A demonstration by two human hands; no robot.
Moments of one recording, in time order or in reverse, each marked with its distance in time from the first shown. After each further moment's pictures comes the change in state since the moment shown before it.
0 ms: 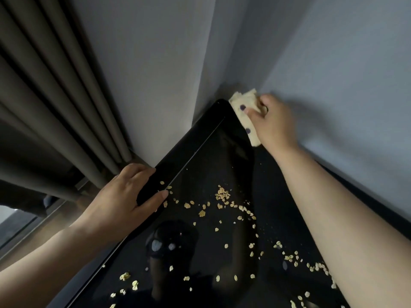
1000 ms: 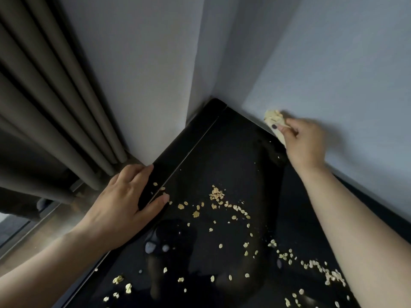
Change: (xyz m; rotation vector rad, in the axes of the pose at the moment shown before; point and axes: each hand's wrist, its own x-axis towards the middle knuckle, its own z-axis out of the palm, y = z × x) left_hand 0.005 -0.004 0.008 0.042 0.010 -0.023; right_hand -0.006 0.082 -0.017 -0.188 0.096 0.034
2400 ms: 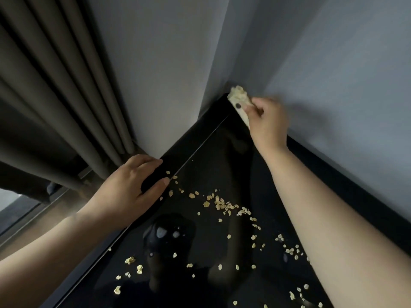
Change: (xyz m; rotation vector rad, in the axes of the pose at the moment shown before) left_hand -0.005 0.009 -0.006 -0.098 0.017 0.045; right_hand -0.010 -0.097 0.013 0.224 -0.055 -0.083
